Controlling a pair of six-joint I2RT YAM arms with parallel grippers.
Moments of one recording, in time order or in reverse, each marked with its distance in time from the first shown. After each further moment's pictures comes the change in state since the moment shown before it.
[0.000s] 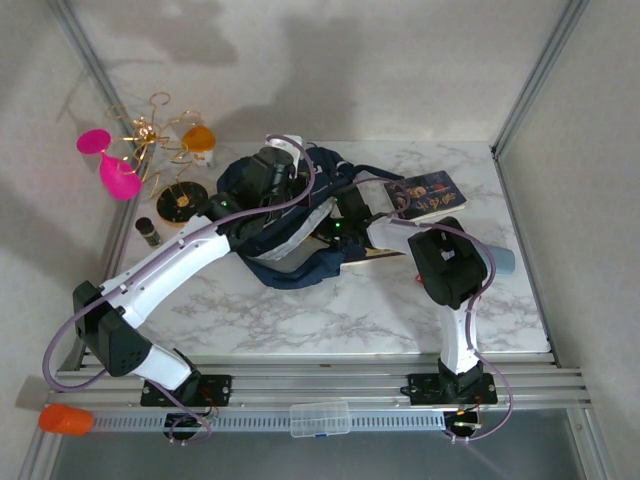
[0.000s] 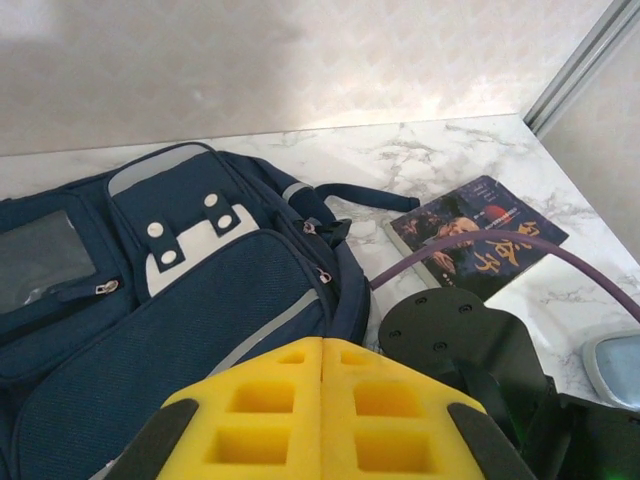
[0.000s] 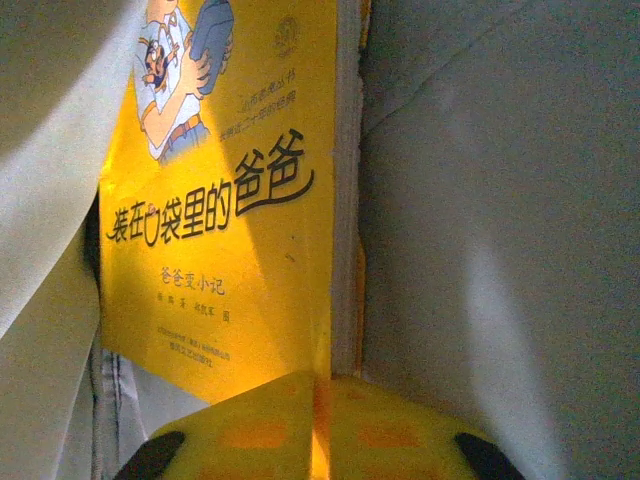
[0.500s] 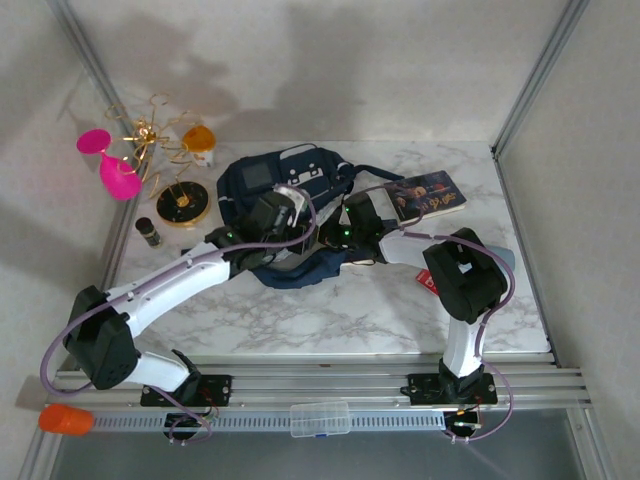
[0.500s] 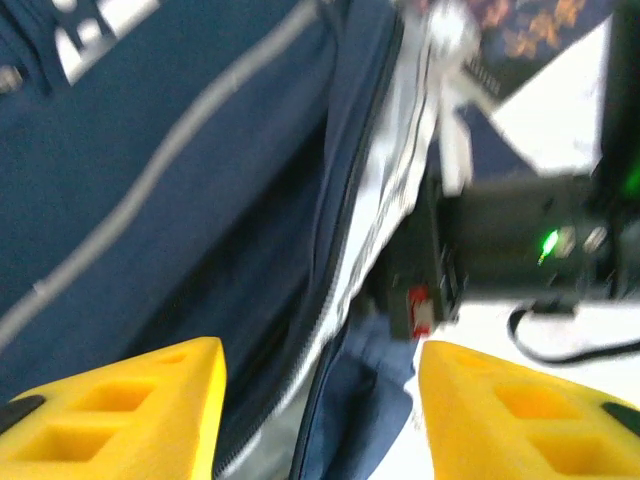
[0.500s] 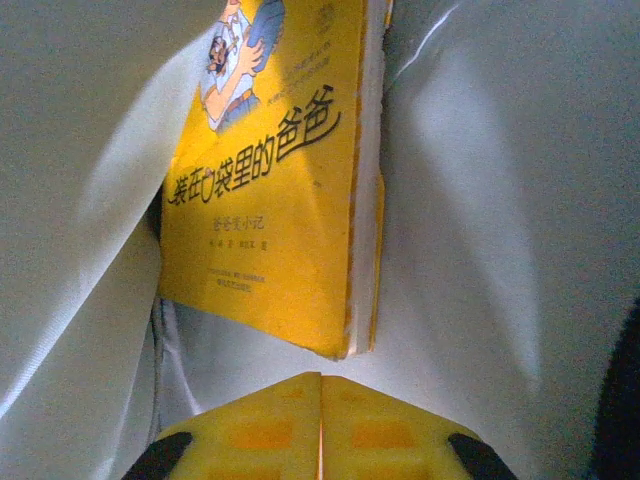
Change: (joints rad) left arm -0.021 -0.092 -0.403 0.058 0.149 0.018; right arm 0.002 -0.144 -0.188 0.142 -0.009 0.037
